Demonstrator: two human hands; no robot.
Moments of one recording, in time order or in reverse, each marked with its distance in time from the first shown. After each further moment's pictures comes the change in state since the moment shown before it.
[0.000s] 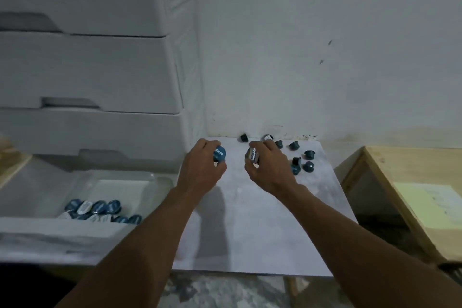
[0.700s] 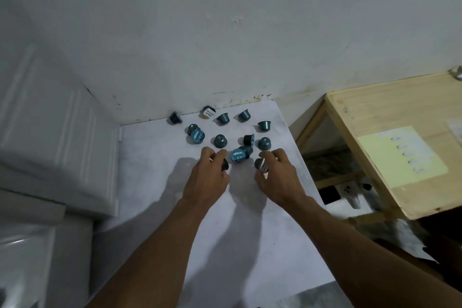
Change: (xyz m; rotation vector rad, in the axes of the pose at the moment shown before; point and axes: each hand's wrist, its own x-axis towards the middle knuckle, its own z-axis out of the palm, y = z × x) left_hand 0.083 0.030 0.230 0.106 -0.478 0.122; right_hand 0.026 0.209 0.030 -0.023 -0.251 0.558
